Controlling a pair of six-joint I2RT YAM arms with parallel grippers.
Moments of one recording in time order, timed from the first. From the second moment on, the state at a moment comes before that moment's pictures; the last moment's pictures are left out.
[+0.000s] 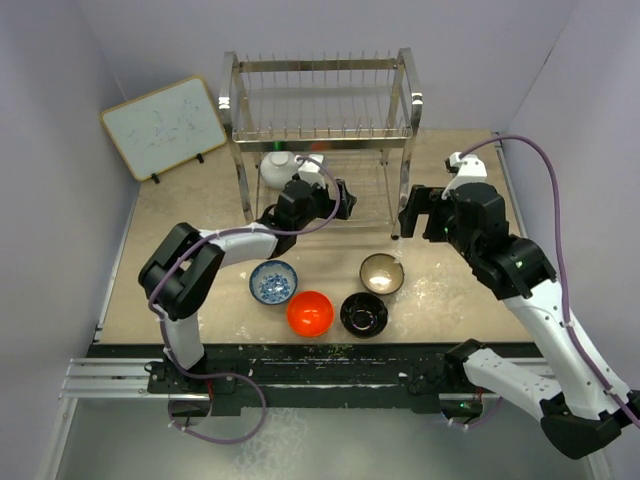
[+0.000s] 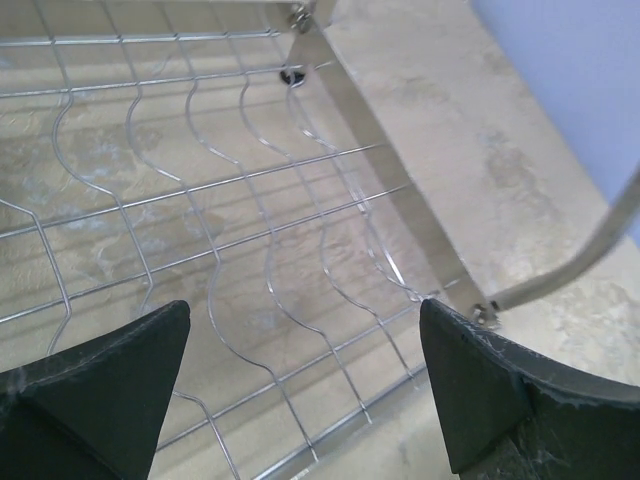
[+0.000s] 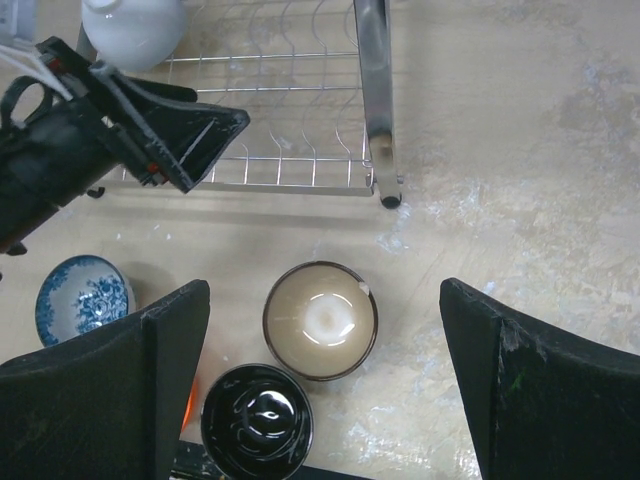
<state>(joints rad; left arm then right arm) -0.66 1.87 1.10 0.53 -0.08 -0.42 0.50 0.94 1.21 -0.77 0.27 0.34</state>
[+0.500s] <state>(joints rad) -0.70 1.66 0.82 0.65 0.04 -0.45 0.50 0.91 1.21 -0.78 0.27 0.34</state>
